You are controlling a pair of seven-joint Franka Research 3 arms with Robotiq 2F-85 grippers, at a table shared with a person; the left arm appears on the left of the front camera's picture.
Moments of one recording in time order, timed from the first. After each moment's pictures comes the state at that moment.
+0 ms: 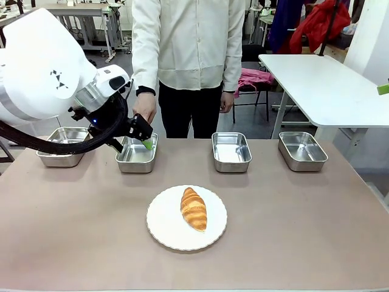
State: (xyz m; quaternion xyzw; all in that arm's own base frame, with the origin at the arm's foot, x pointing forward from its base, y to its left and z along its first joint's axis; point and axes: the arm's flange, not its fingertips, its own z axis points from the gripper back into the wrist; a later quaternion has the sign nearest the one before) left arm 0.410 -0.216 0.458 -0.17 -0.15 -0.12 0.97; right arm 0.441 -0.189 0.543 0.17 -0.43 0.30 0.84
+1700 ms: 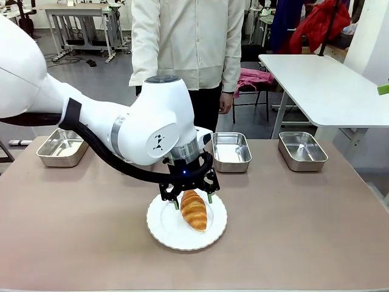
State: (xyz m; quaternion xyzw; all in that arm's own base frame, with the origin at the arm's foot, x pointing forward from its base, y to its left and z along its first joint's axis) left arm 0.375 -0.396 0.347 -0.10 0.00 0.02 0.99; right arm 0.441 -0.189 0.543 0.16 -0.43 0.30 0.84
